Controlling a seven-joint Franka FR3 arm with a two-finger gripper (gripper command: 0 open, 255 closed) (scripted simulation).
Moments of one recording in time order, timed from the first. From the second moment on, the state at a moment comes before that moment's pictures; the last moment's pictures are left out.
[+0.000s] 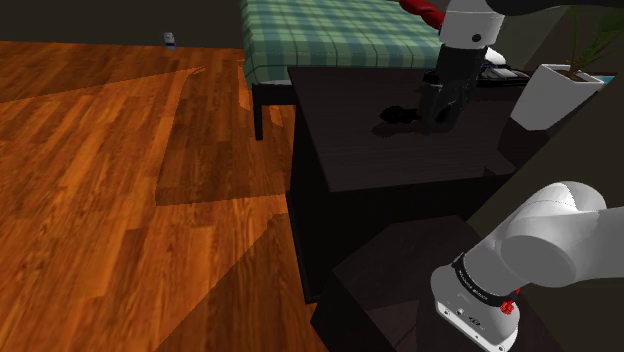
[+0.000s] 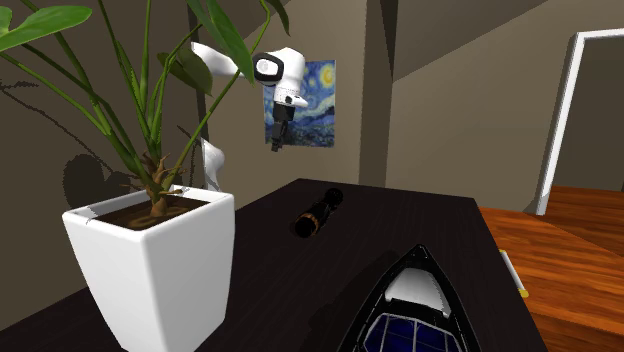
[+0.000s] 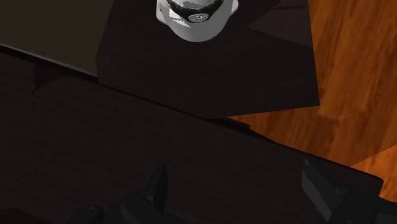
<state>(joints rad) 0.01 -0.74 0.01 -2.42 0.01 1.46 0.09</state>
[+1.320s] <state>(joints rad) 0.07 -0.52 -0.47 -2.39 -0.31 1.88 -0.83</state>
